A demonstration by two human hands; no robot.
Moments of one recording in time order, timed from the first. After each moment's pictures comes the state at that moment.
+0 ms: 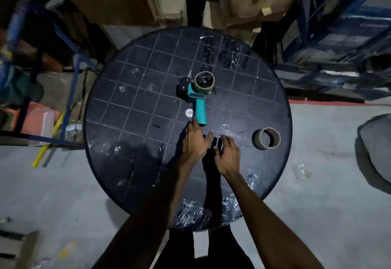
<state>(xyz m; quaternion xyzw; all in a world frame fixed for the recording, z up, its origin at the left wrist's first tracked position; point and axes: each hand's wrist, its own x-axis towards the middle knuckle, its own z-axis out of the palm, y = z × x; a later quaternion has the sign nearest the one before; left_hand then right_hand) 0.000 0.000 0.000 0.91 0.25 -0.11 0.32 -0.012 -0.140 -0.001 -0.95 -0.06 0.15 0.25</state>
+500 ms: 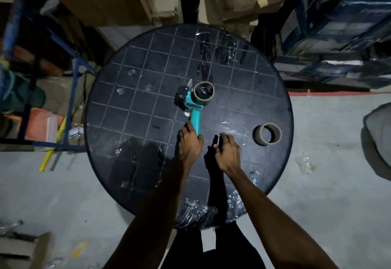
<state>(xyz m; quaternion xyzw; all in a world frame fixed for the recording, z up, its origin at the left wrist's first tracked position) -0.009 0.010 -0.014 0.91 0.28 -0.14 0.26 -0.005 -0.142 -0.008 -0.95 -0.04 0.19 0.25</state>
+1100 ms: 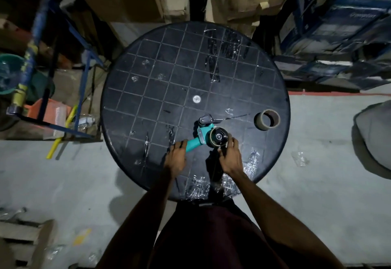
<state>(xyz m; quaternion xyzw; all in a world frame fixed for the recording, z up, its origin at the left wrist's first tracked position) -0.163 0.061 -0.001 0.94 0.14 -0.25 0.19 -0.098 -0.154 0.022 -0.93 -0.02 0.23 0.29</state>
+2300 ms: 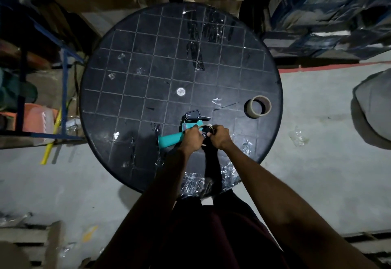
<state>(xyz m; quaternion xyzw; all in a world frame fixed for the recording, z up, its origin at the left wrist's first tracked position) -0.061 -0.024 0.028 0.86 0.24 -0.28 0.34 -0.026 -0.149 -0.014 -0.86 0.10 0.36 0.33</state>
